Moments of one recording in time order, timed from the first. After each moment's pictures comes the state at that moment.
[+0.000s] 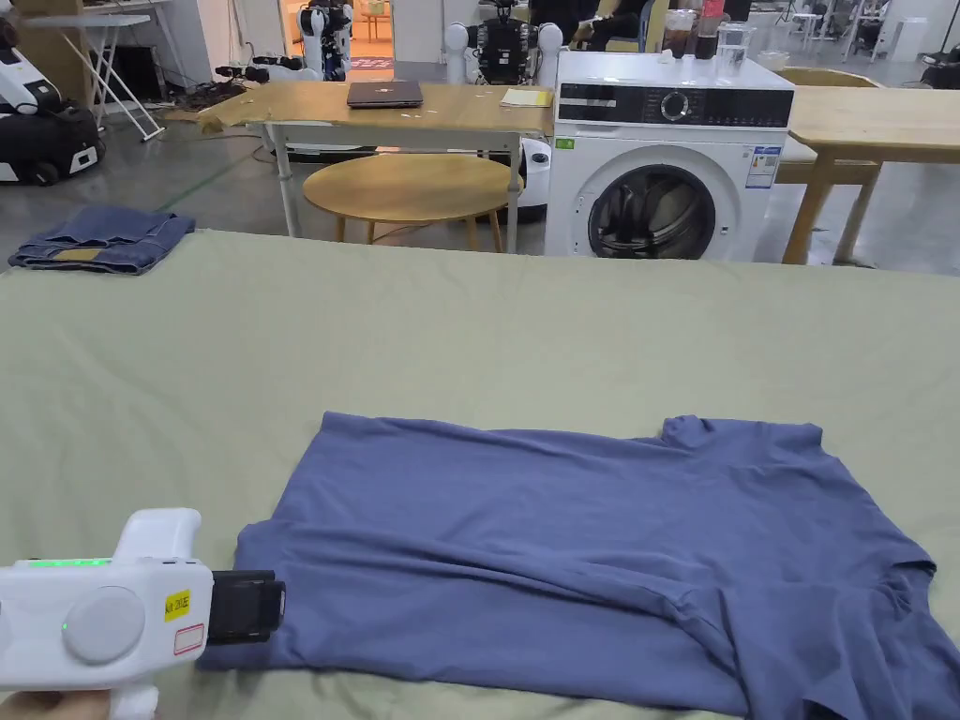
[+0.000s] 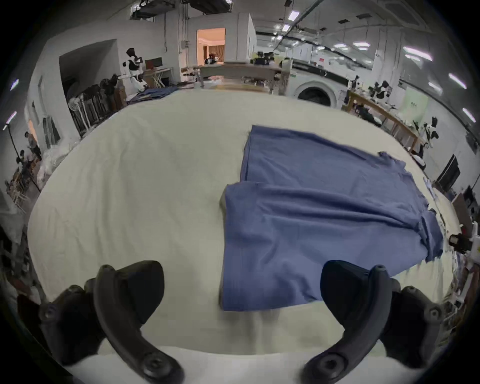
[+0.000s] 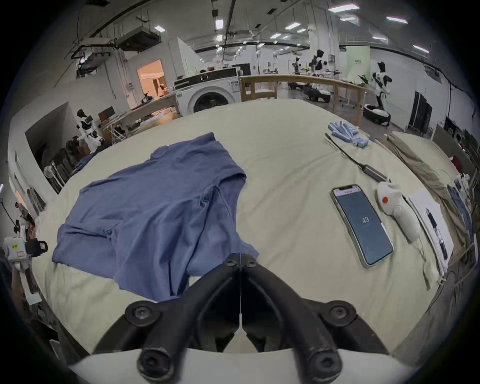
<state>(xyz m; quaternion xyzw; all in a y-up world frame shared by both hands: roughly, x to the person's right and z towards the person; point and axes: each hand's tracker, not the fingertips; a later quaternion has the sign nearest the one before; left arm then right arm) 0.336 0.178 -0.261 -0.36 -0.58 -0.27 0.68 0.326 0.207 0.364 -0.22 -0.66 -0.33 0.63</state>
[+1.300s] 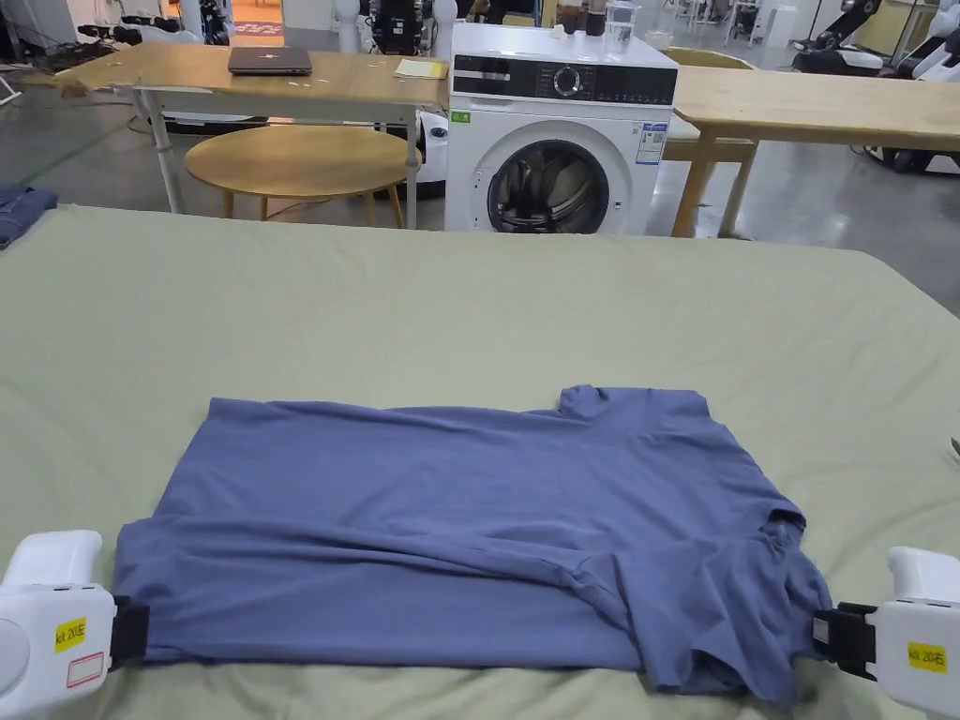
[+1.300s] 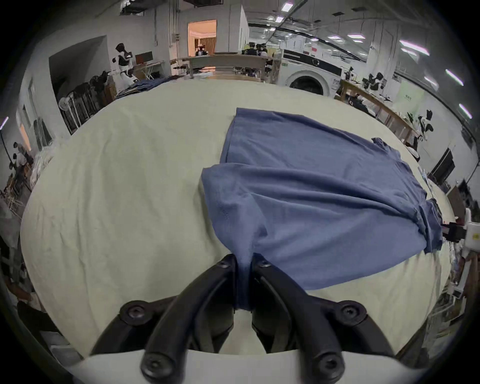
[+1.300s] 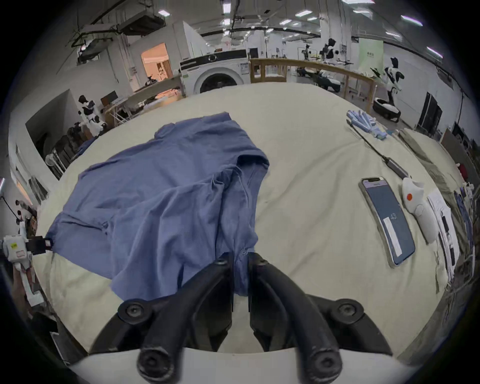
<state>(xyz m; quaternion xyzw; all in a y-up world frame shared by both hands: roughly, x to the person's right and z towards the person) 0.327 0.170 -0.243 -0.36 -0.60 -0.27 0.66 0.352 0.185 0.354 -0.25 -0.64 -0.35 0.63</state>
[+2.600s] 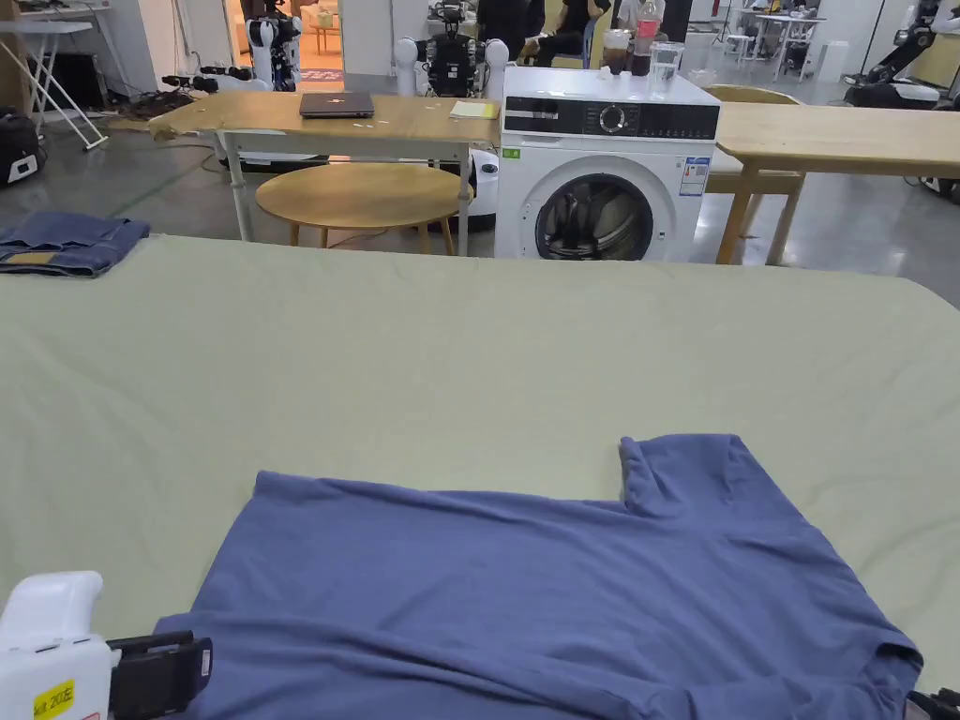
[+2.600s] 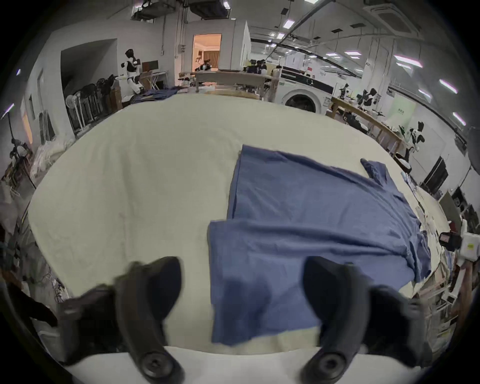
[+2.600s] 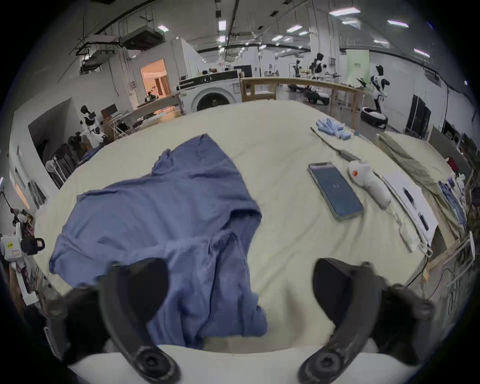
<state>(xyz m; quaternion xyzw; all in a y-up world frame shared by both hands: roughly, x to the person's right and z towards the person) 0.226 0.195 -0.249 -0.34 -0.62 -0.22 0.67 0.239 0.205 0.379 -0.22 -0.67 -0.32 0.63</state>
